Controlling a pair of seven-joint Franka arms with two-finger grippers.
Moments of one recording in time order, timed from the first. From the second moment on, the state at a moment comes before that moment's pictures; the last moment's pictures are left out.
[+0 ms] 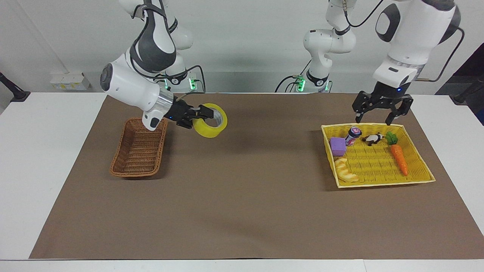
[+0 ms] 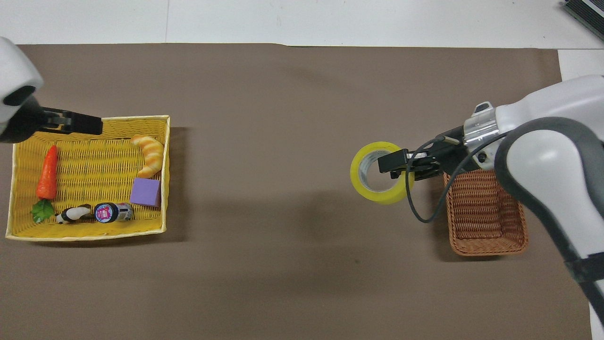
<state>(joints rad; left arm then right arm) -0.12 0.00 0.03 -1.57 0.00 1.75 0.10 -0.01 0.11 0.07 -1.82 0.71 1.73 -0.13</state>
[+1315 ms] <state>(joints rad) -0.01 -0.05 0.03 -1.47 -0.01 1.47 0.16 -0.25 0.07 0.06 -1.99 0.06 1.83 -0.36</state>
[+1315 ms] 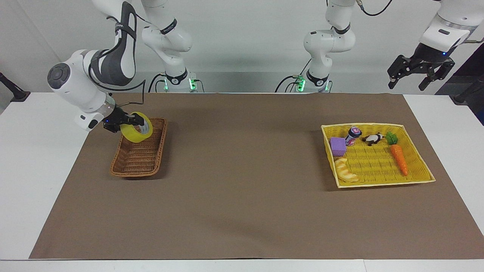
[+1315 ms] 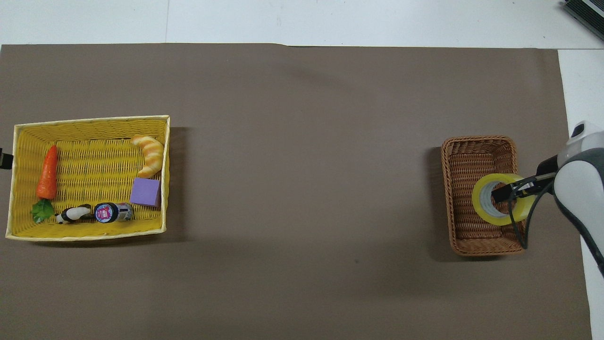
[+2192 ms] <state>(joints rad) 0.00 -0.05 0.03 -1.47 -0.01 1.47 0.15 -0.26 0.09 0.06 -2.13 0.01 2.02 -0.28</state>
